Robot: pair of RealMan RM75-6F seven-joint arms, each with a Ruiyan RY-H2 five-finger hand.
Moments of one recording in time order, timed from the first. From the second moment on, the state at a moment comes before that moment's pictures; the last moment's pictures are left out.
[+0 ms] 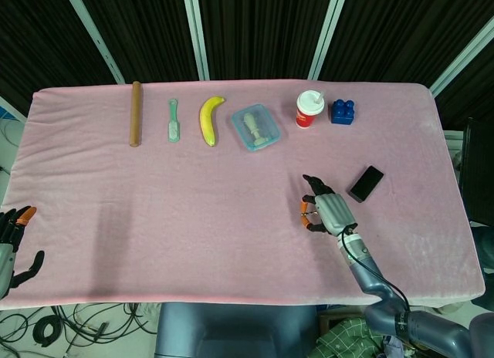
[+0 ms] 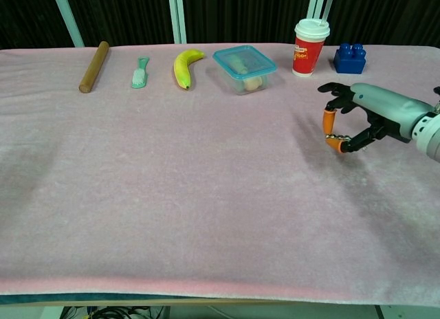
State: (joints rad) left arm -0.04 -1.11 -0.01 -1.60 1.54 1.53 -0.06; right arm 0.58 -1.63 0.18 -1.25 -1.32 1.00 0.04
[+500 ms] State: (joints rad) left arm -0.04 -1.11 -0.01 -1.60 1.54 1.53 -0.06; right arm 0.59 -1.64 0.15 -1.26 -1.27 0.98 -0.17
